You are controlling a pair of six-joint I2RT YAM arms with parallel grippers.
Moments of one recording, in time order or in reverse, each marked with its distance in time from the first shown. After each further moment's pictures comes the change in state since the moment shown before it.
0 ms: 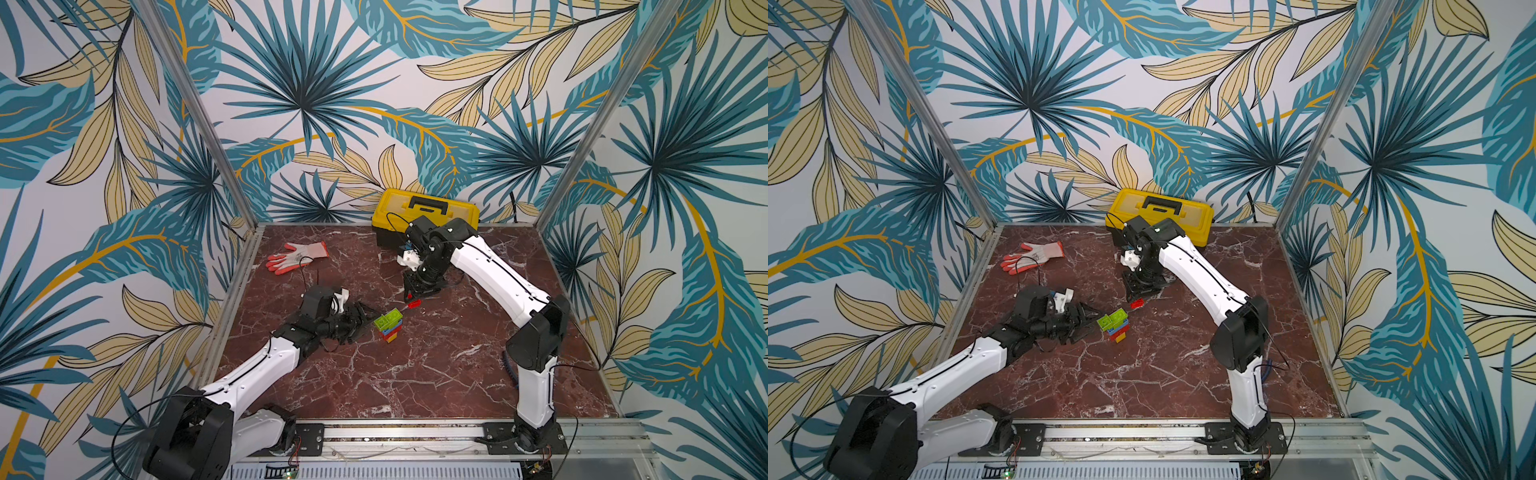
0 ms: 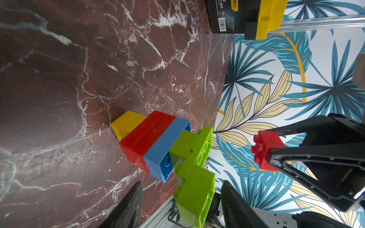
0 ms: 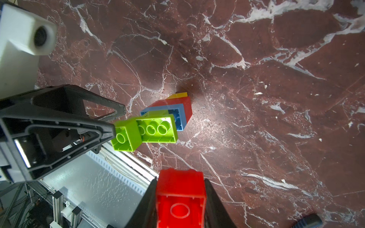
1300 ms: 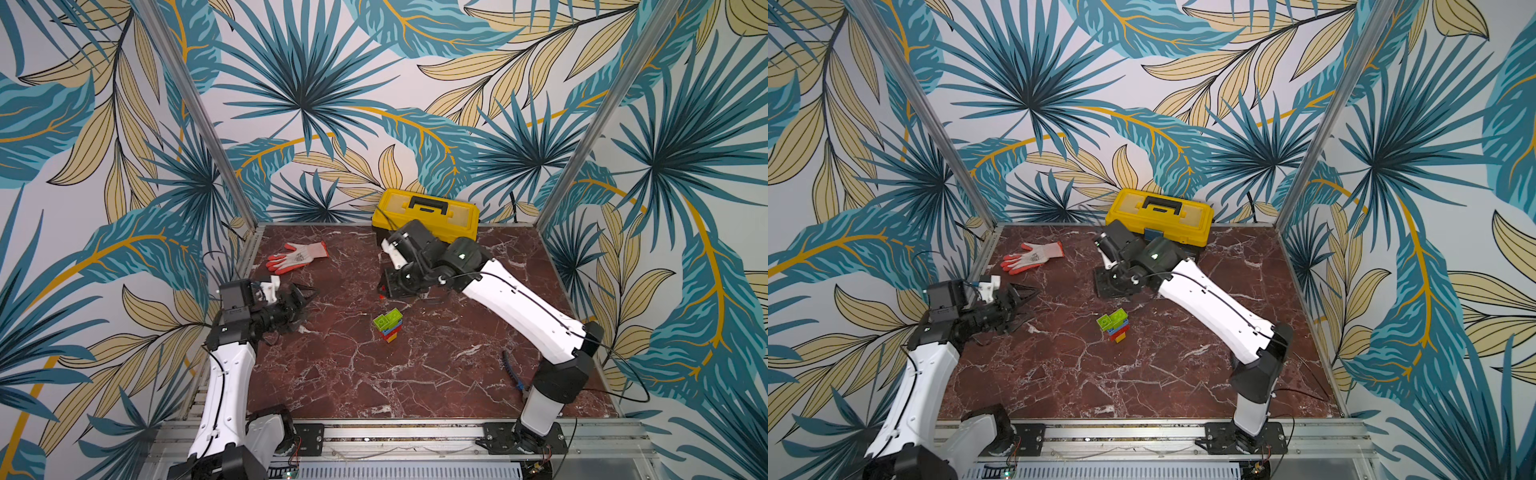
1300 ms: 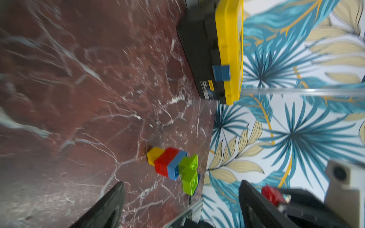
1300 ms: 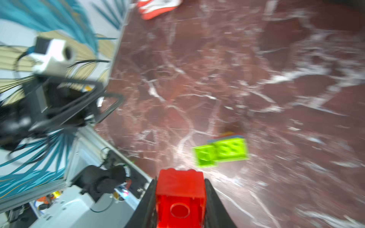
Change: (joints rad) left arm 0.568 -0.198 0.197 -0.531 0.263 0.369; right arm 0.155 -0.256 -0.084 0.265 0.204 0.327
